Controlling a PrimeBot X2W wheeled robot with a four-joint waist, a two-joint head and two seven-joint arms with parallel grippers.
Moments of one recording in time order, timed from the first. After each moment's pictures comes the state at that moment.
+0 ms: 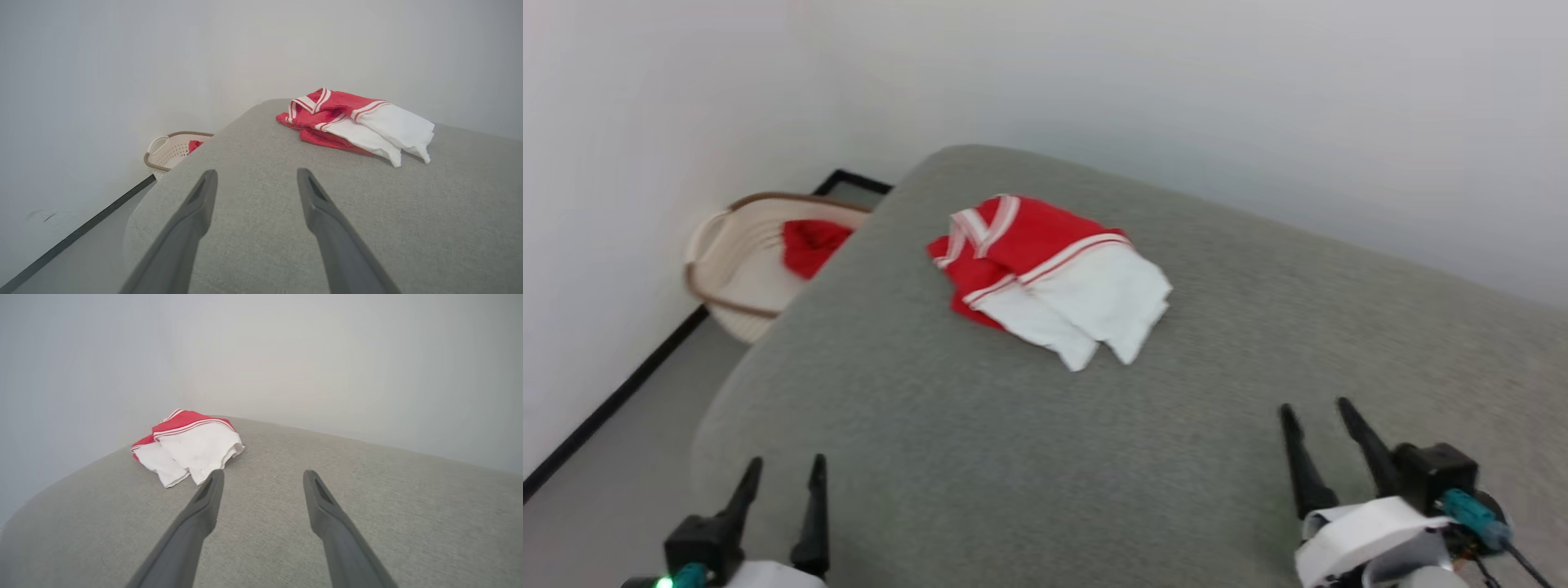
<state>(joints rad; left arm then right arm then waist) -0.03 0.15 0.08 0.33 -0.16 -0.11 -0.26 -0.17 -0.09 0.12 0.42 0.23 0.13 -0.26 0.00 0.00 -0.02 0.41</state>
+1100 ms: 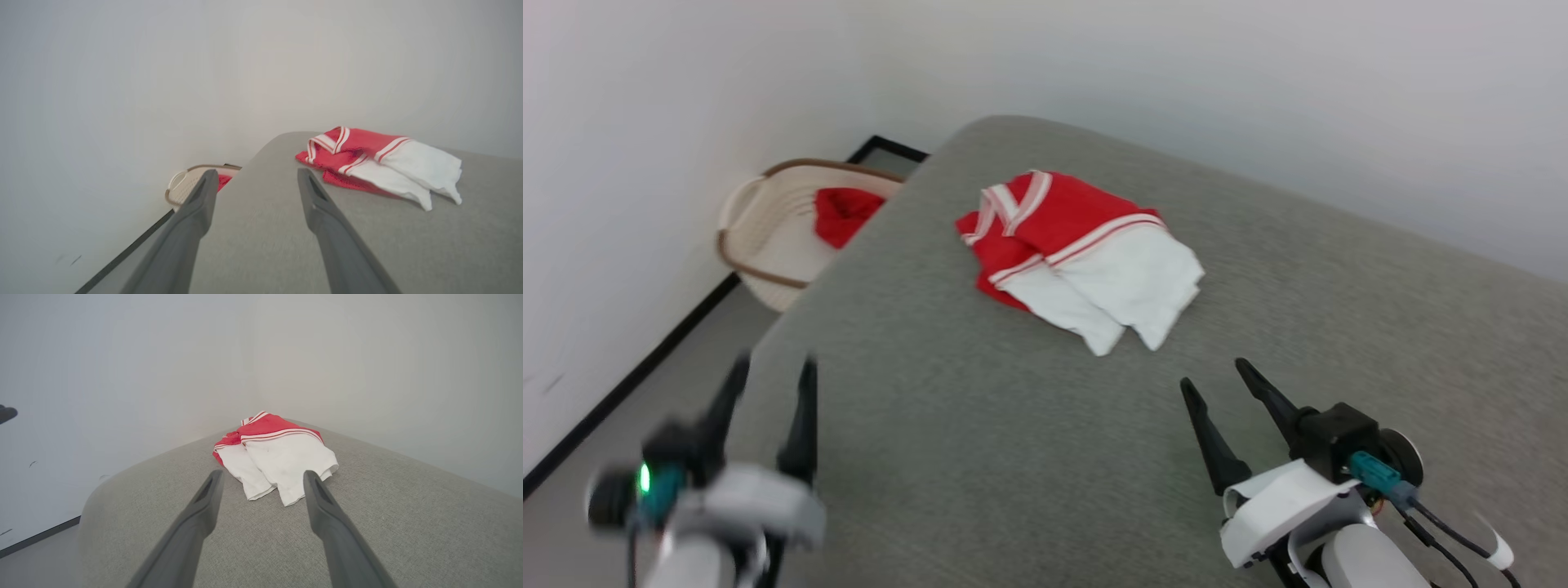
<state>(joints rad) -0.18 0.23 0.03 0.33 -0.20 -0.13 -0.26 -0.29 -0.07 0.32 0.44 0.22 0.13 -0.26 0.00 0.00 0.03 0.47</state>
